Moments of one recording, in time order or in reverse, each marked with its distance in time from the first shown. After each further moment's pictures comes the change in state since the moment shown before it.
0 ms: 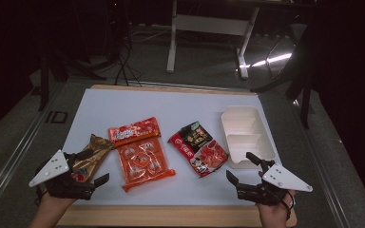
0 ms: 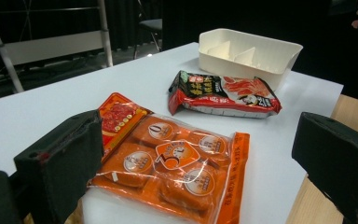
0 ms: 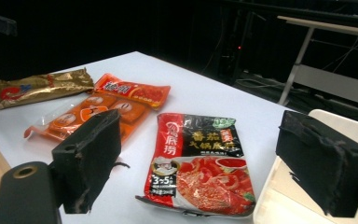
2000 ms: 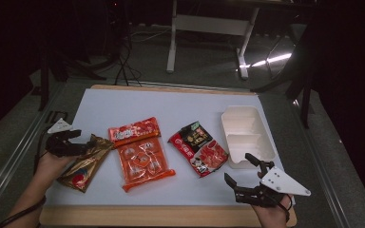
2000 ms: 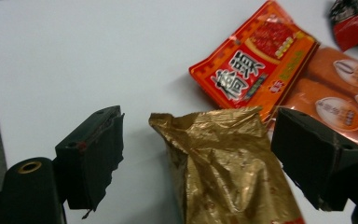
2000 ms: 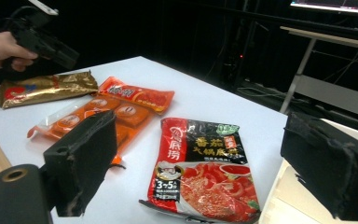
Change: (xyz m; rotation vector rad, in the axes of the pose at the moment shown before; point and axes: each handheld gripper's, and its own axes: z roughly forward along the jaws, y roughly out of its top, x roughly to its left) left arm 0.139 -0.032 0.045 0.353 0.253 -0.182; right arm 0.007 -0.004 0.001 -0.030 0.014 -0.031
